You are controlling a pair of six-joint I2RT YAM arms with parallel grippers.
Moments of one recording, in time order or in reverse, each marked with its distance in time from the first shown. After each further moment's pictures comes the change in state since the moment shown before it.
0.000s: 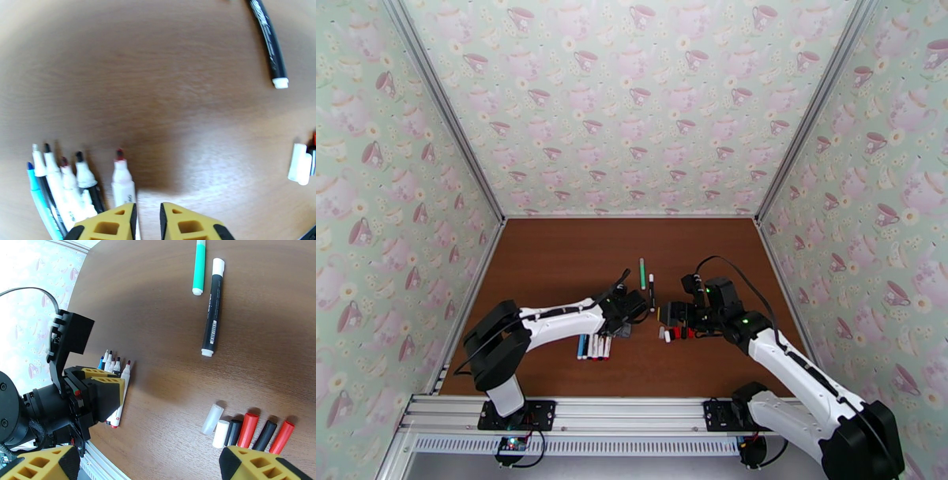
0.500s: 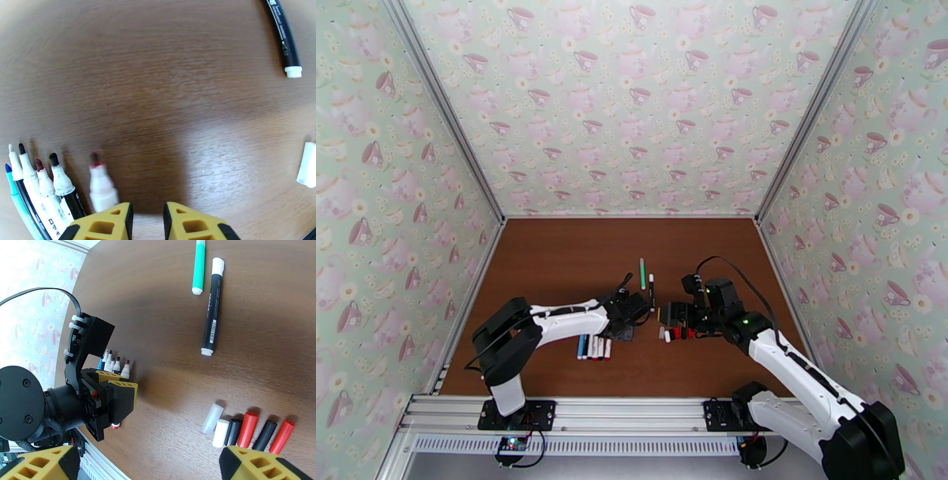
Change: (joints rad) left arm 0.005 0.058 -0.015 0.039 0.030 -0.005; right arm 0.000 -0.005 -0.004 -0.001 0.000 0.000
